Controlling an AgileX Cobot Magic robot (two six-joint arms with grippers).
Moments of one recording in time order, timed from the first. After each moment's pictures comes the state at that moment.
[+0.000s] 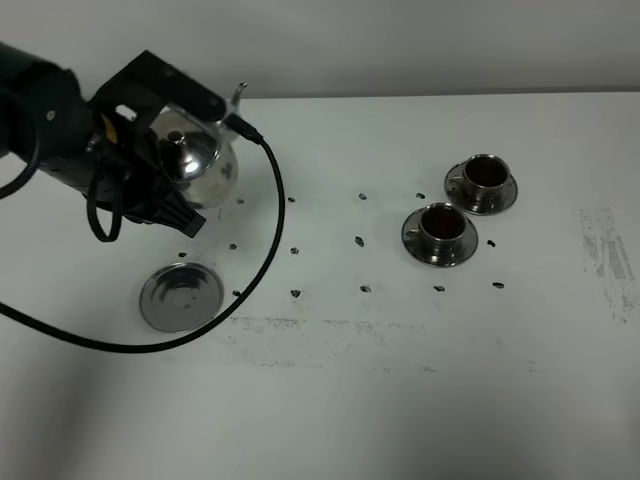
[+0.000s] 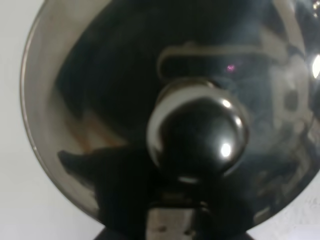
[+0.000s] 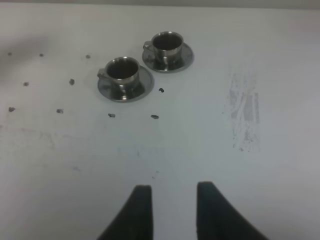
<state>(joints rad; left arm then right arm) -0.39 1.63 -1.19 0.12 0.66 0.19 0.01 -0.01 -0.49 0.18 1.07 -0.14</state>
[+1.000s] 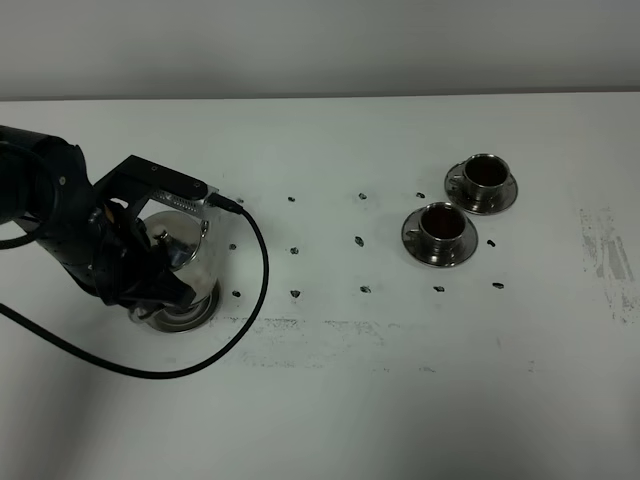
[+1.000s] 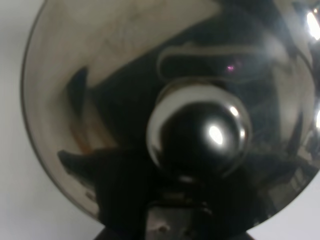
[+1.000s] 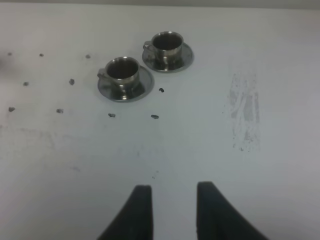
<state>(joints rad) -0.33 1.72 -1.01 -0.01 0.65 0.17 0.01 -0.01 -0.49 0.18 1.07 -0.14</state>
